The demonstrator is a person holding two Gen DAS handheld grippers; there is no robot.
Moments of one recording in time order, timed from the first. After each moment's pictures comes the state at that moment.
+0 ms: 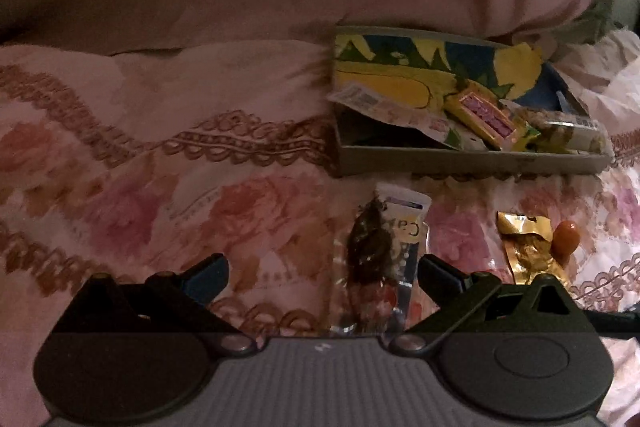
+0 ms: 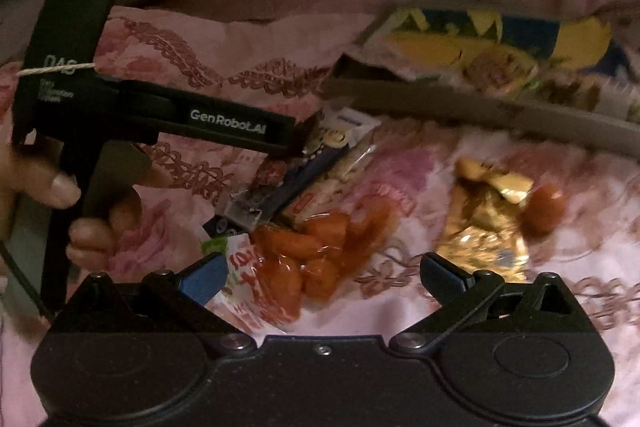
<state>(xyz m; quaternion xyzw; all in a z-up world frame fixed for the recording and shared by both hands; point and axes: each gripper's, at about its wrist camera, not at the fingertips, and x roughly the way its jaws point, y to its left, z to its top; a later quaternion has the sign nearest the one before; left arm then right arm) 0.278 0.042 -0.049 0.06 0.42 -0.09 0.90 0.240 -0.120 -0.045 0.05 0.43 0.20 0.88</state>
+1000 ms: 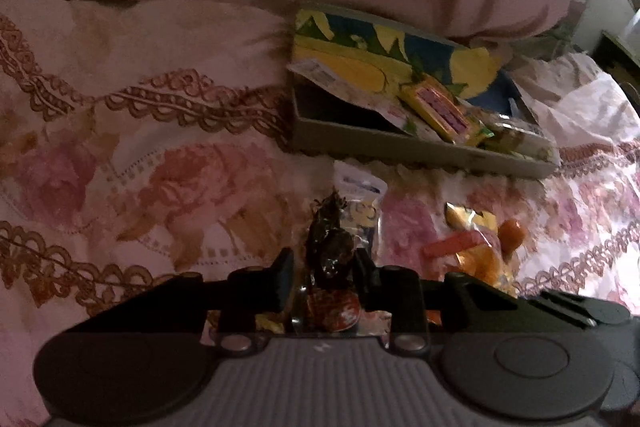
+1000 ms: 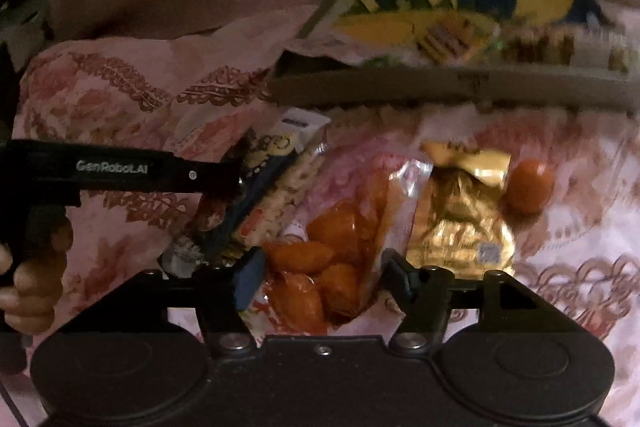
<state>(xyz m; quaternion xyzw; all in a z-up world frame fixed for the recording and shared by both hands) 0.282 0.059 -0.063 -0.03 0.46 -0.18 0.87 0.264 -0.137 -0.066 0.12 0.45 0.15 0.87</state>
